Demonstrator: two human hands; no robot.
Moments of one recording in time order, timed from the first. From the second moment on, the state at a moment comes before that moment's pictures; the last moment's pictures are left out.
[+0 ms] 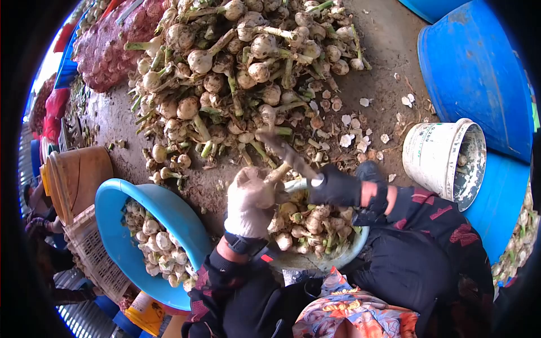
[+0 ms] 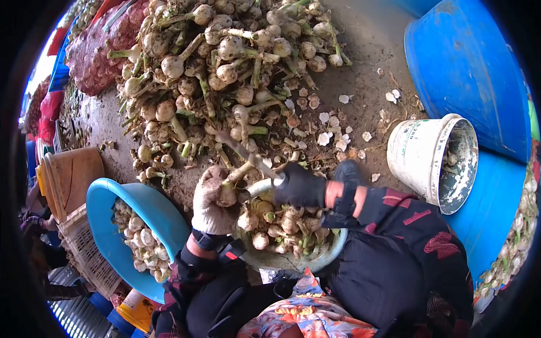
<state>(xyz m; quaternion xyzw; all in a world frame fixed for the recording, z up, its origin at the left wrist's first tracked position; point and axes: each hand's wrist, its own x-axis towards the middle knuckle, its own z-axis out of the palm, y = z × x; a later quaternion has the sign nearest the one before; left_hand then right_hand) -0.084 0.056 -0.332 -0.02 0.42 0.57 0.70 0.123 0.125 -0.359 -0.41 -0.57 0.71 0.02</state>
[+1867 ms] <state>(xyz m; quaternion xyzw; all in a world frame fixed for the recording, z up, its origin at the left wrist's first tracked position) -0.095 0.058 -0.309 0.60 0.43 0.31 0.60 0.121 0.159 -0.373 -0.30 -0.83 0.45 0.11</state>
